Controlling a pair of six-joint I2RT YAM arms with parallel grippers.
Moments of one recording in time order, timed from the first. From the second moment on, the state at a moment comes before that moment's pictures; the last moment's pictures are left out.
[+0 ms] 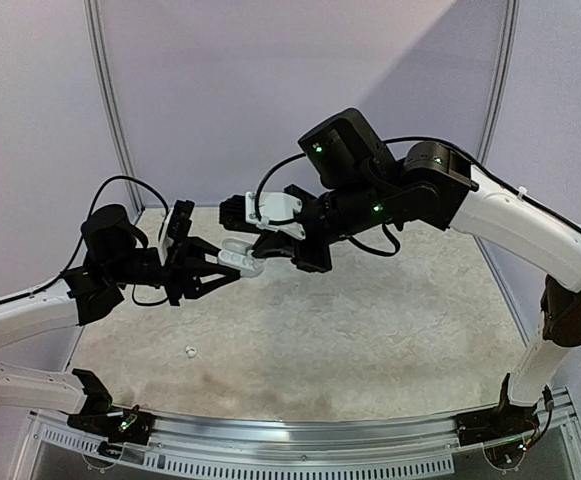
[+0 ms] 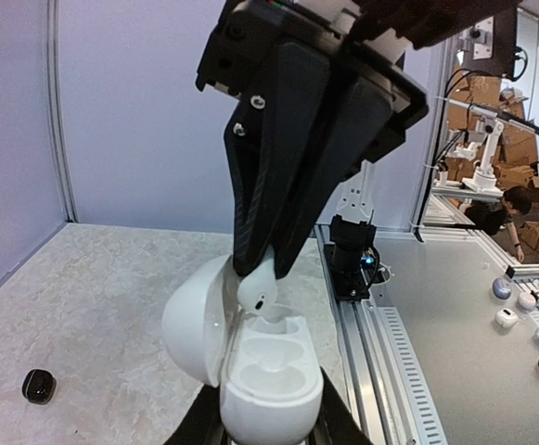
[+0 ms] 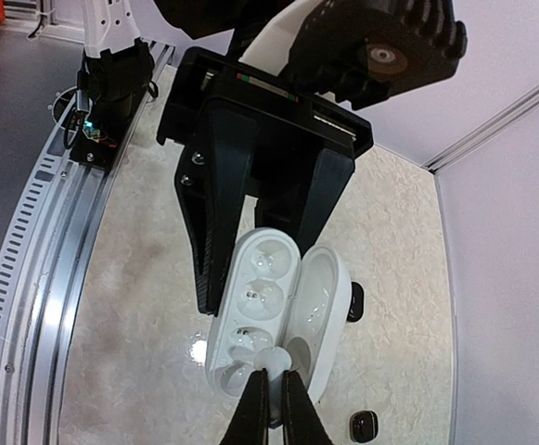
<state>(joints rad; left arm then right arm) -0.66 1.03 0.64 0.39 0.89 -0.06 1.17 1.77 2.00 -0.87 -0.11 -0.62</state>
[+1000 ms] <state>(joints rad) -0.72 1.11 0.55 0.66 0.86 -0.02 1.19 1.62 1.84 -0.79 -0.16 -0.52</state>
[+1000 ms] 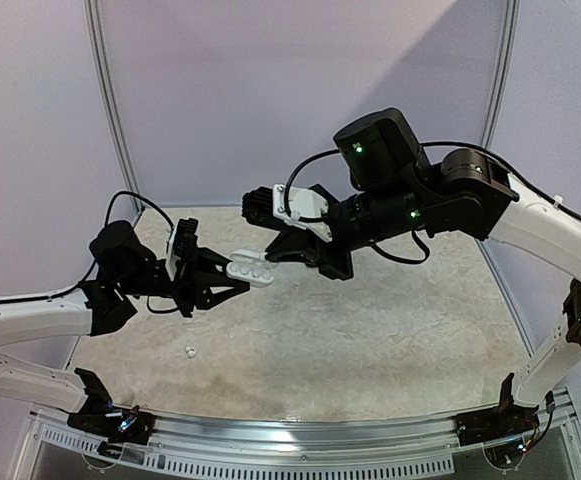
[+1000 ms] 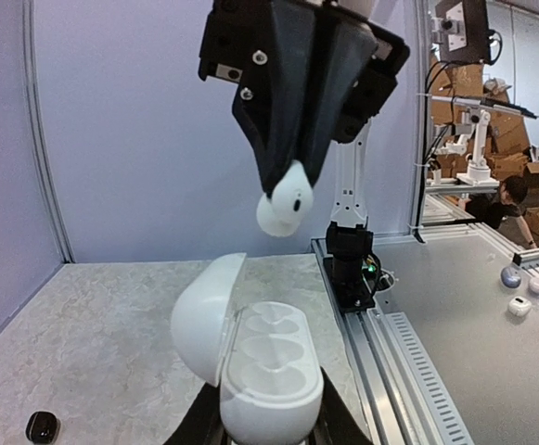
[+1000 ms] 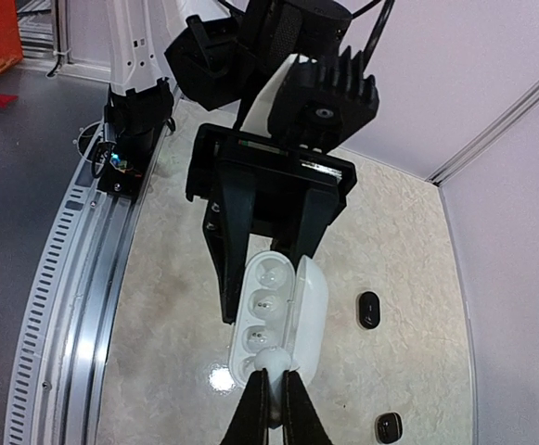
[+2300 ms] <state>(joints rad) -0.72 1.11 0.53 0.70 0.85 -0.04 1.22 1.72 1.89 -0.85 -0.10 -0.59</state>
